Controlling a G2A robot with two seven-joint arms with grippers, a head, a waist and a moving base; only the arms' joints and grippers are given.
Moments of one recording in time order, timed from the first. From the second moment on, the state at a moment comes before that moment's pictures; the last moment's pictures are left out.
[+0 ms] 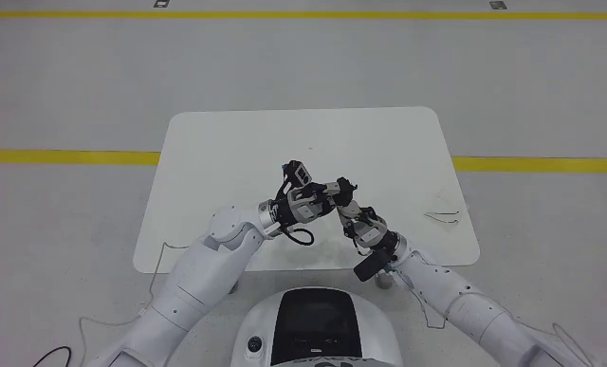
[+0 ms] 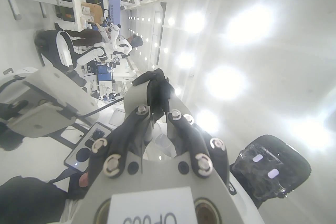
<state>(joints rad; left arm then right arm) 1.23 -1.26 -0.96 -1.47 -0.83 -0.12 -0.86 -1.20 -1.08 0.62 -1.16 -1.57 0.34 -1.15</state>
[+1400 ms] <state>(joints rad) 1.23 -1.26 -0.96 -1.47 -0.83 -0.12 -0.86 -1.16 -1.07 0.55 -1.13 -1.57 0.34 -1.13</state>
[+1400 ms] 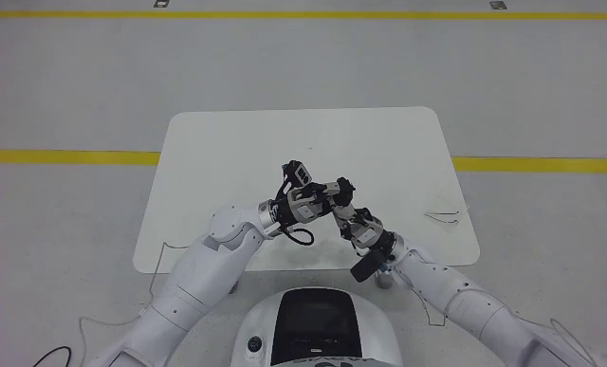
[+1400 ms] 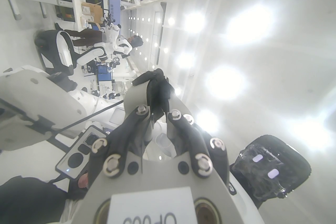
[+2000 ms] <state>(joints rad) 1.23 -1.26 -0.96 -1.47 -0.83 -0.12 -0.86 -1.13 -1.07 0.51 -1.13 -1.57 0.34 -1.12</state>
